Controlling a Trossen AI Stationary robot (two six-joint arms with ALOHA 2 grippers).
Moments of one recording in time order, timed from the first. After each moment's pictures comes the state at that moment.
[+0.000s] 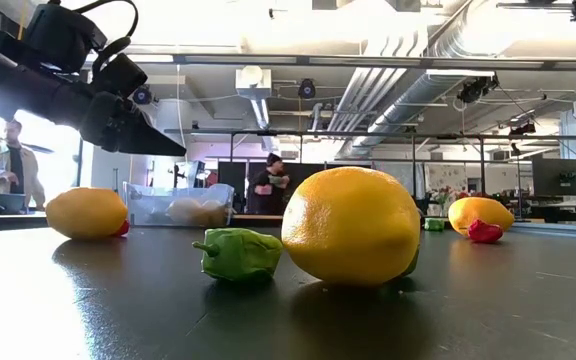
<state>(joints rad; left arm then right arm) 0.10 1.00 0.13 0.55 -0.19 0.11 0.70 1.06 0.96 -1.30 -0.09 1.66</state>
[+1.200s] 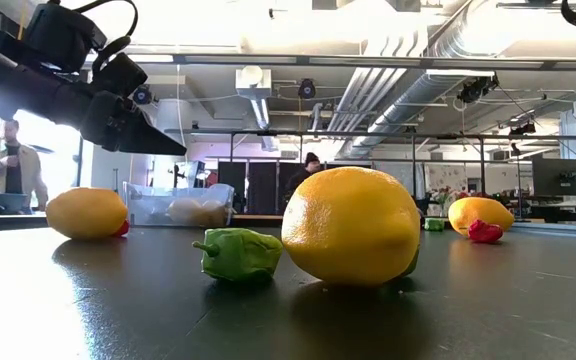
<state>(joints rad) 0.10 1.00 0.13 0.55 -0.19 0.11 0.77 1.28 0.87 -1.24 -0.17 1.63</state>
